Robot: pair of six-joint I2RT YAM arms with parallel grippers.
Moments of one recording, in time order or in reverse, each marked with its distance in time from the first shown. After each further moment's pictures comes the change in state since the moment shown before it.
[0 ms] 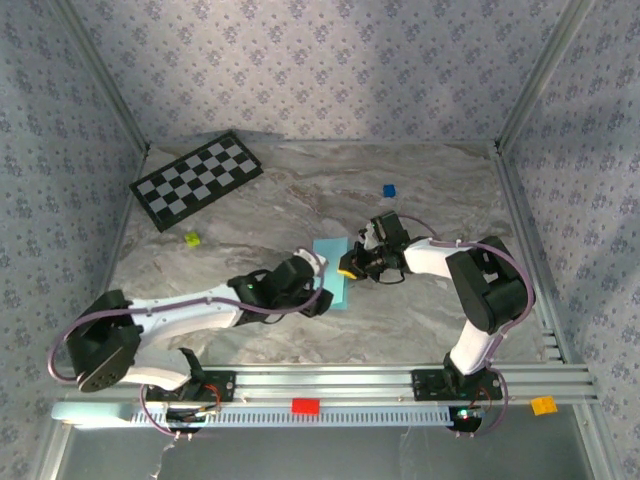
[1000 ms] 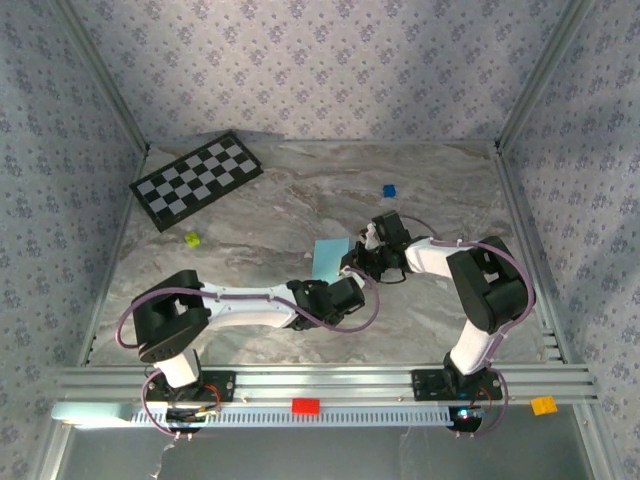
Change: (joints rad) left arm -0.167 0.330 0.253 -0.177 -0.303 0.182; right arm -0.010 0.000 0.001 -0.008 -0.011 0.000
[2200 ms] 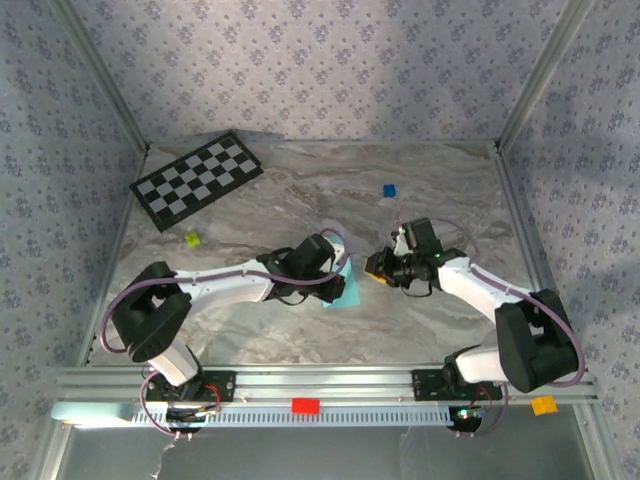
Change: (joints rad) left arm 0.282 -0.084 -0.064 0.196 0.619 -0.225; right arm -0.068 -0.381 -0.163 -0.225 0.178 -0.092
